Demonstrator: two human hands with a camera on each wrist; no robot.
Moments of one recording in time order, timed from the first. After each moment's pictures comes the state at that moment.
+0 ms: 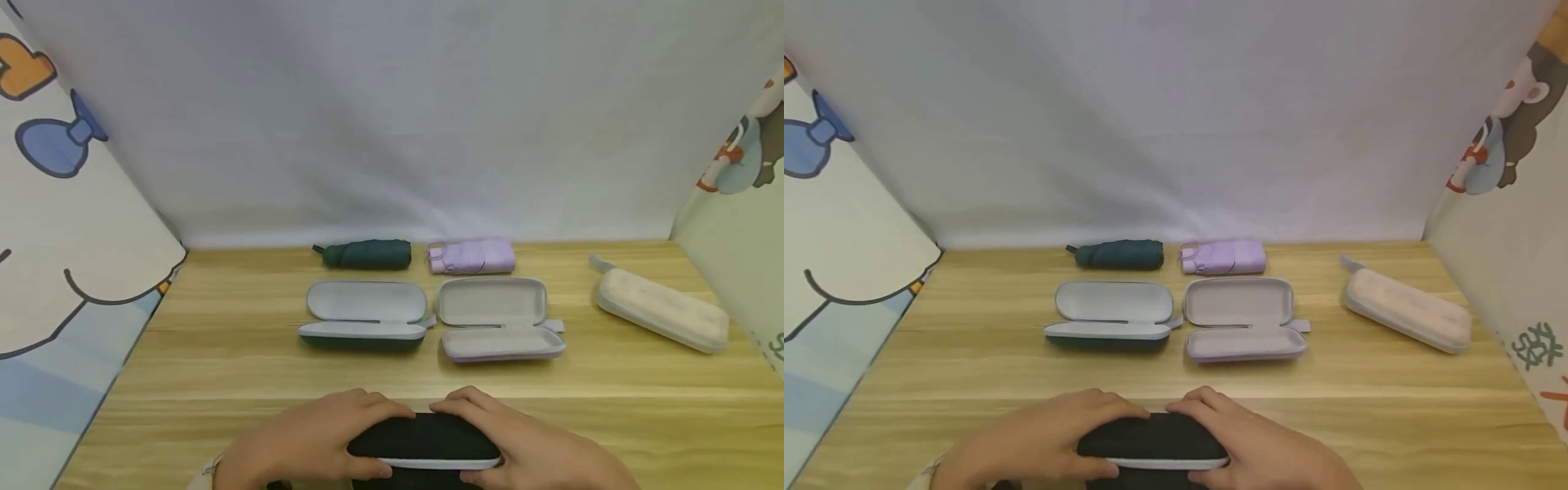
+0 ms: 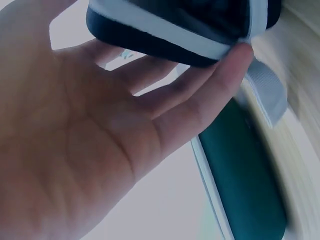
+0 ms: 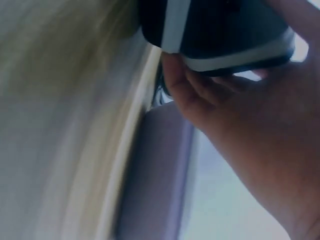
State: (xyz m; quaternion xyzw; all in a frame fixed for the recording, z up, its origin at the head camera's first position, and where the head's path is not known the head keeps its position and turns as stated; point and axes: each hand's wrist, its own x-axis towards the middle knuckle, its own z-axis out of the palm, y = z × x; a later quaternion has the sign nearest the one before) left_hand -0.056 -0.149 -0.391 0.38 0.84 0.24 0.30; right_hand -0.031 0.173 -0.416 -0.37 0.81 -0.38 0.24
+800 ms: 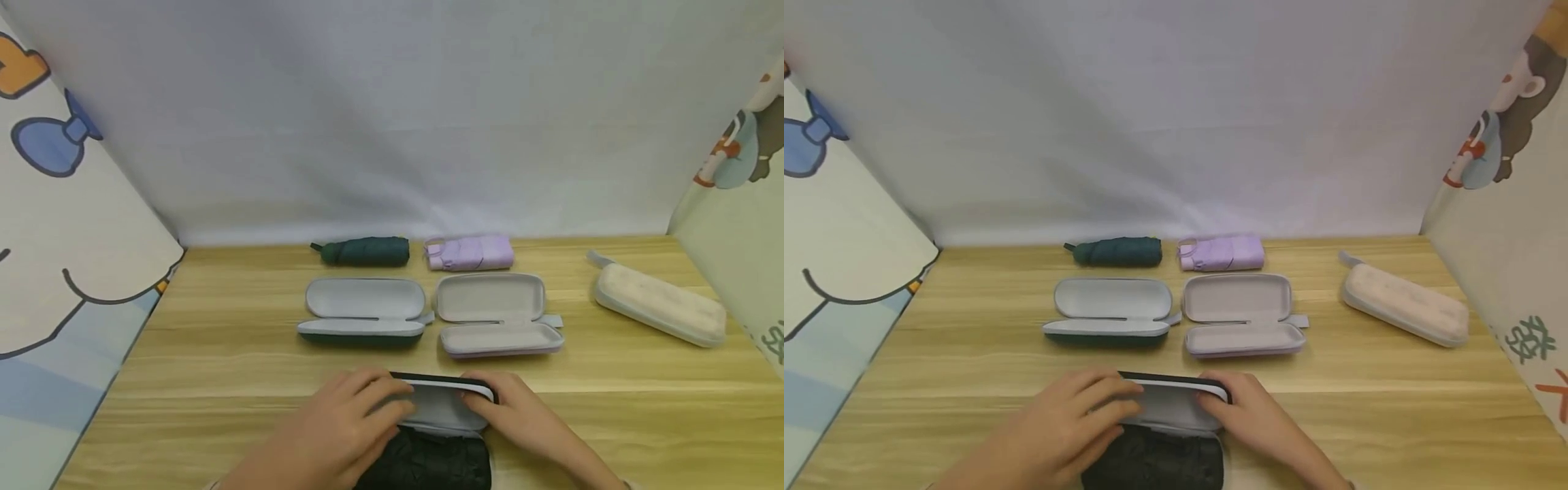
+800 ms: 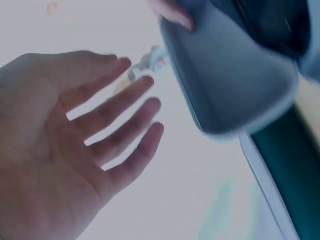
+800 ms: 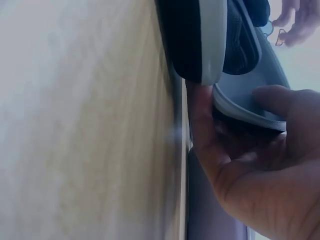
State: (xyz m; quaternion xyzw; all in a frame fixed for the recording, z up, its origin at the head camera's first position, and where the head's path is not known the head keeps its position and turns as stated) left_hand -0.034 -0.130 -0.370 0.52 0.84 0.14 -0.11; right_hand -0.051 0.168 -0.440 -0.16 0.83 -0.51 0.19
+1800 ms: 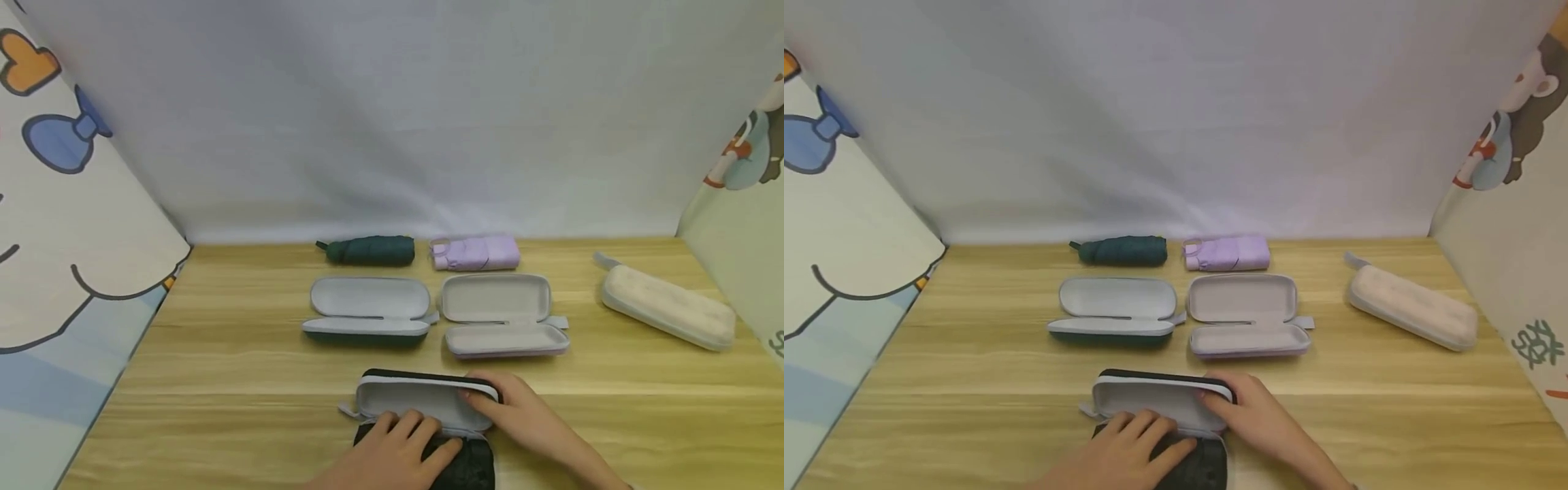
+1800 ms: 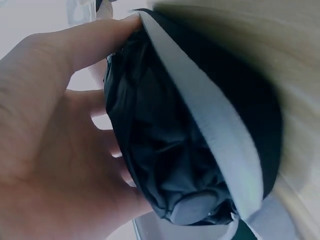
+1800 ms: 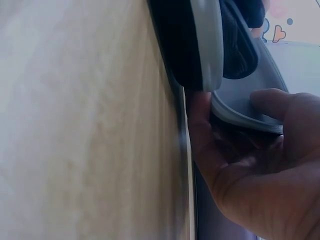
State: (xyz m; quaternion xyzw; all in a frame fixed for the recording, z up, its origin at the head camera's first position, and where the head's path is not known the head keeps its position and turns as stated) left_hand -0.008 -0.095 -0.433 0.53 0.85 -0.02 -0.07; right_hand -0.052 0.168 -0.448 -0.16 0.79 -0.55 0.24
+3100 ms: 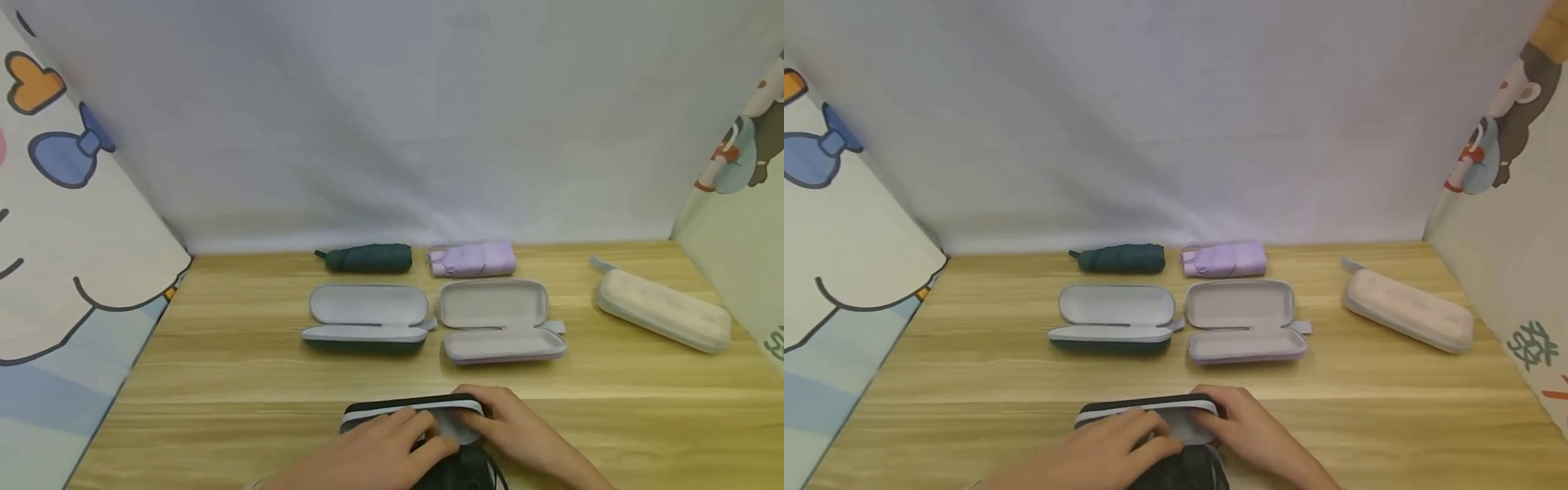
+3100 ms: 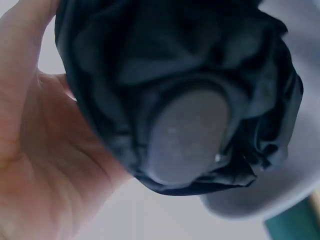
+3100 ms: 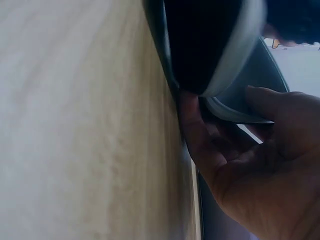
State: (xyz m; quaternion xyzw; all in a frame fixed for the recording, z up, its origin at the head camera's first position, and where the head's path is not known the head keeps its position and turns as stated) left_hand -0.027 -0.105 -0.387 0.58 0.81 0.13 0.03; right_hand -0.045 0.162 -0.457 -0.25 0.78 -0.55 0.19
